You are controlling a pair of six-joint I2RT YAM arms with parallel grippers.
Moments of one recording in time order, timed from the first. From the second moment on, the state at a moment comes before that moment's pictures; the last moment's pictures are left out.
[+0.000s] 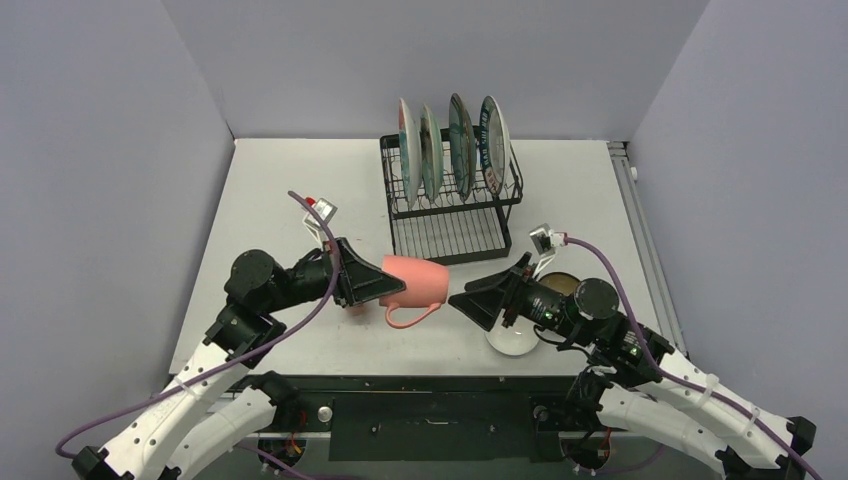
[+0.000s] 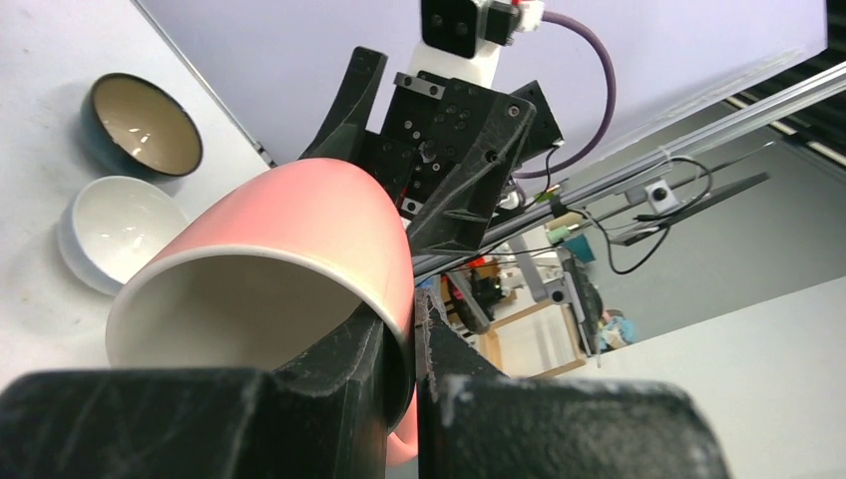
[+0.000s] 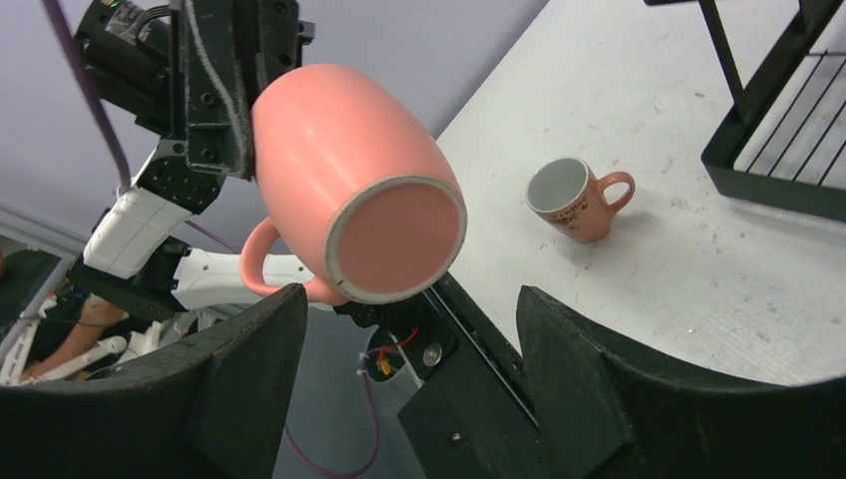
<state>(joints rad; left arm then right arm) -0.62 0.70 0.75 0.11 0.68 -1.14 0.96 0.60 0.70 -0.13 -0.09 0.78</state>
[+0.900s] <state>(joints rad) -0.61 0.65 0.55 0.45 0.73 -1.72 1.00 0.53 0.94 -0.32 -0.25 -0.29</state>
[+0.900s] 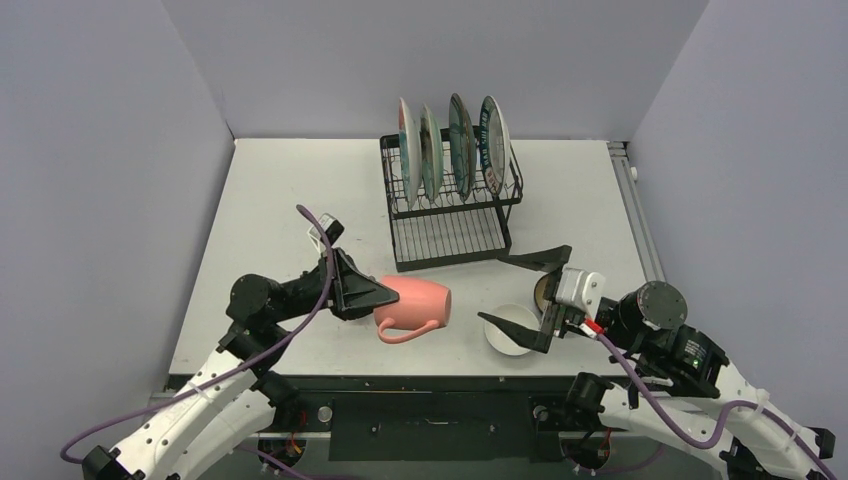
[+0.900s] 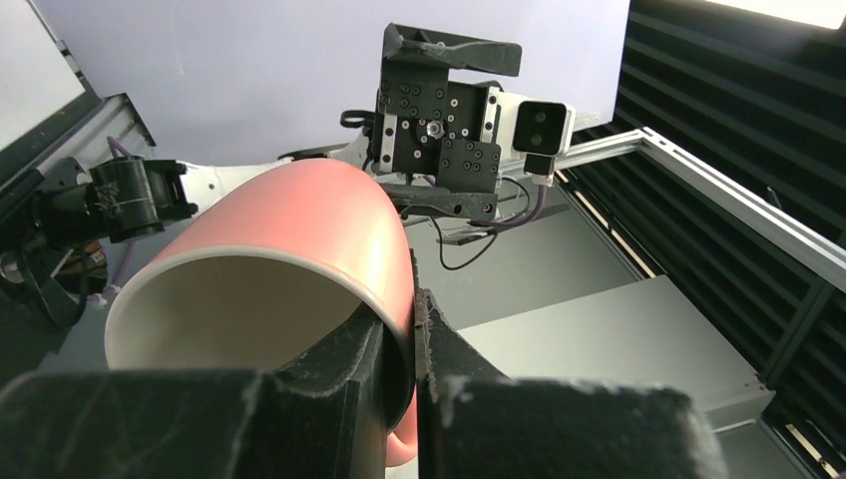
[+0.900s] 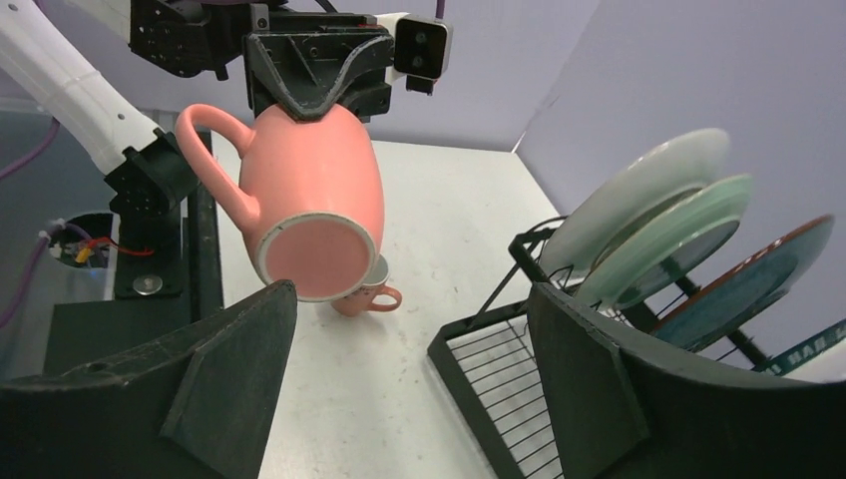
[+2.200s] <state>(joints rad) -0.60 0.71 0.55 0.60 0.84 -1.85 1.30 0.80 1.04 -0.37 -0.20 -0.67</state>
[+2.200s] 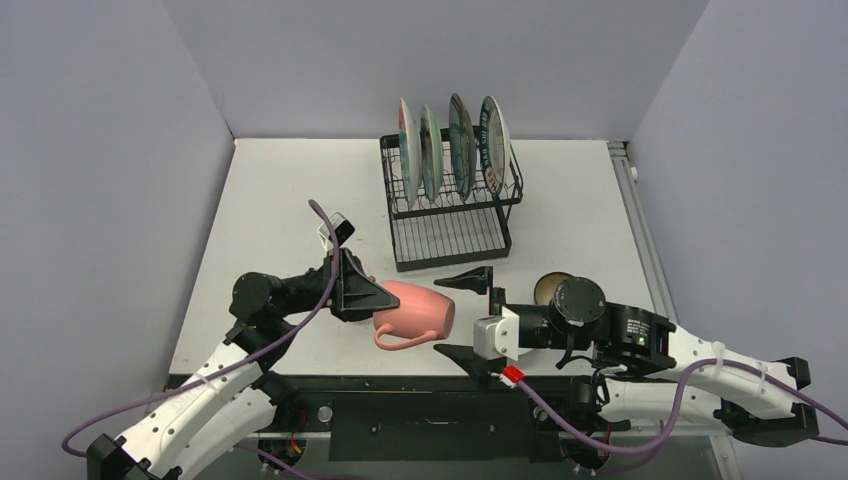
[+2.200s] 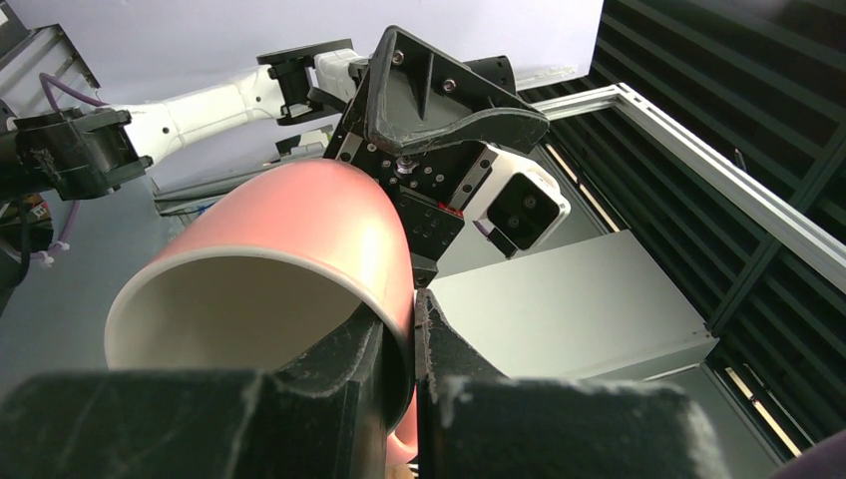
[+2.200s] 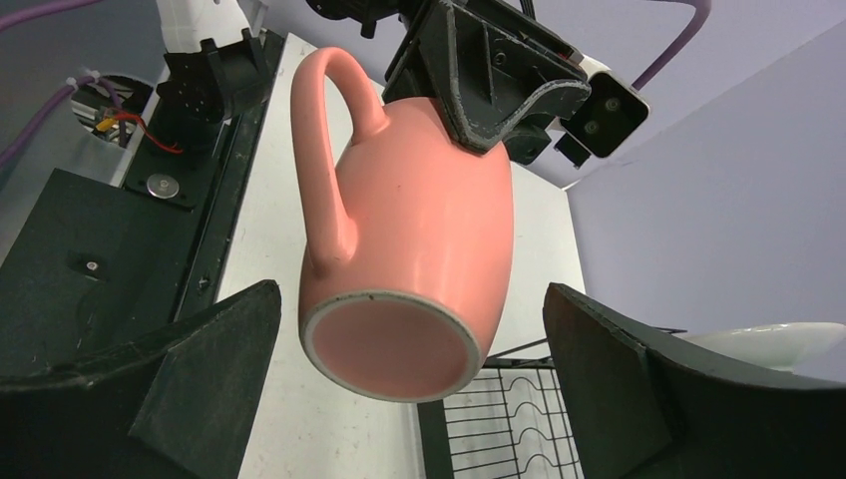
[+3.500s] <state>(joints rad) -0.60 0.74 0.56 0.68 0.87 -1.88 1.32 0.90 1.04 -0.29 -0.14 -0.70</state>
